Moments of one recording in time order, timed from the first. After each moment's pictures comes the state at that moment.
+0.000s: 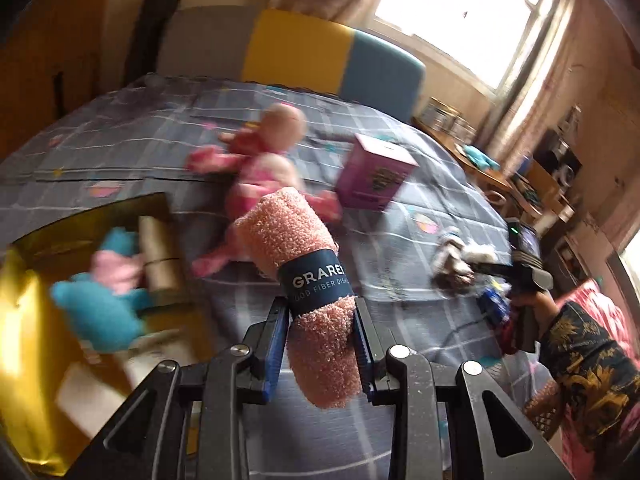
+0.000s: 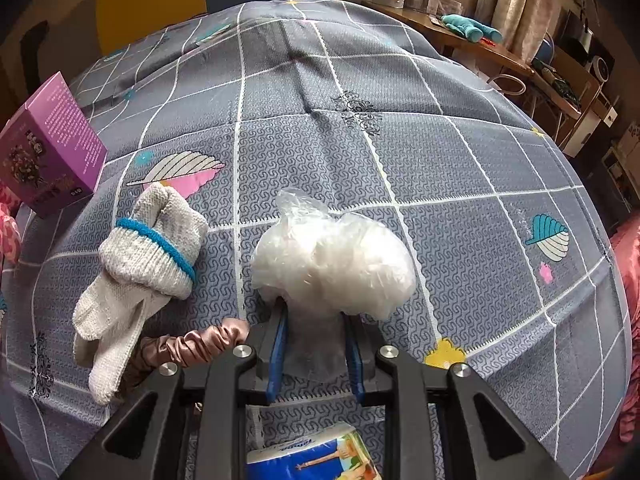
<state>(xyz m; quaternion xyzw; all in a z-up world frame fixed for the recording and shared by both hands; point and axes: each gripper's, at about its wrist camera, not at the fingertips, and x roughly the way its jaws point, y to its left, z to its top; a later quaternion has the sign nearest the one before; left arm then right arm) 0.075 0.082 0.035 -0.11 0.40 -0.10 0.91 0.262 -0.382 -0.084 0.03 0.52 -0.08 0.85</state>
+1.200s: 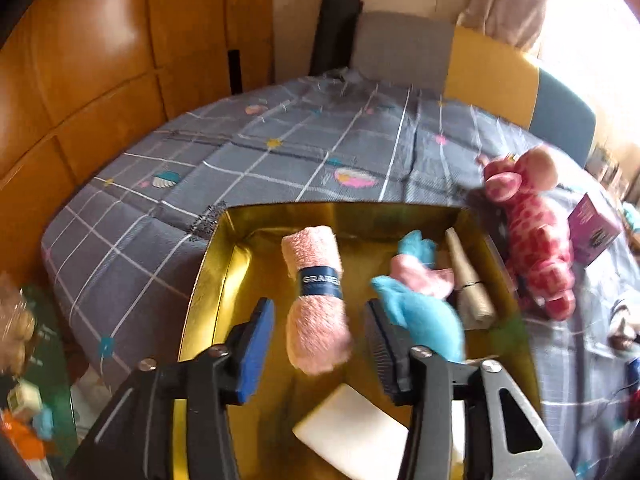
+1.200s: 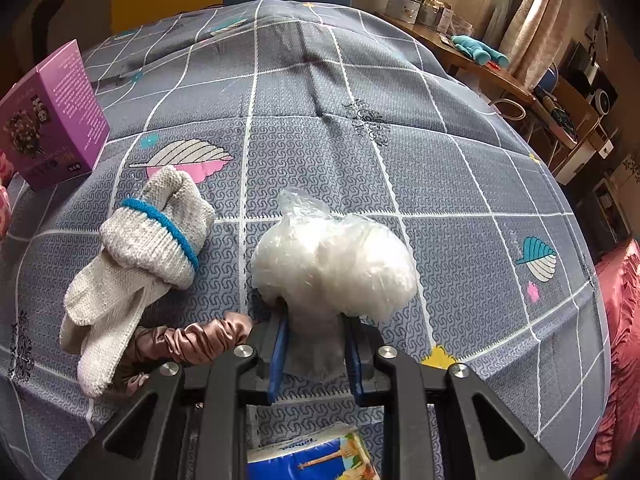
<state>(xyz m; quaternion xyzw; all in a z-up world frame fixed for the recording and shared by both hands) 0.068 0.250 -0.006 -0.10 0.39 0.18 0.90 0.258 -0.368 -0.079 -0.03 0.52 -0.09 0.85</state>
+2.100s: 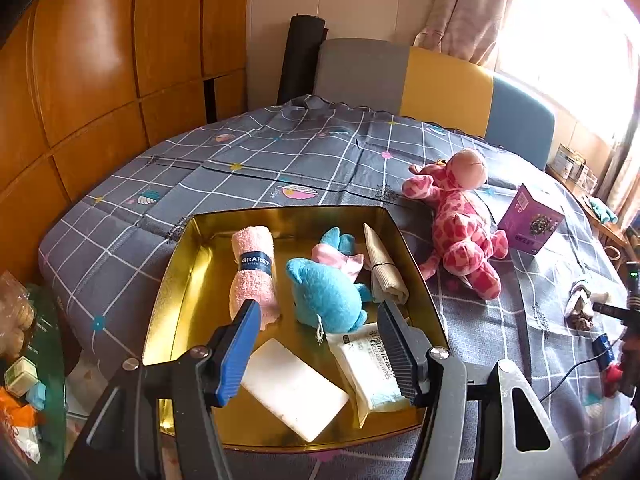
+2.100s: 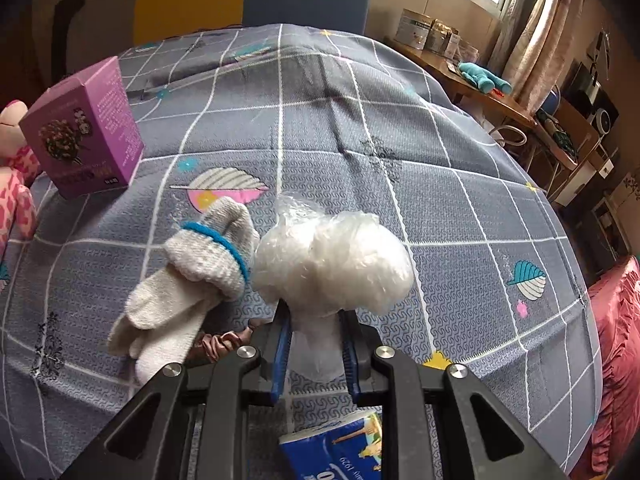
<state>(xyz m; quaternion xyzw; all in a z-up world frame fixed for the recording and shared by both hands) 0.024 0.179 0.025 -0.09 0.36 0.14 0.92 0.241 -0.342 -0.046 -0.05 0.48 -0.07 0.87</state>
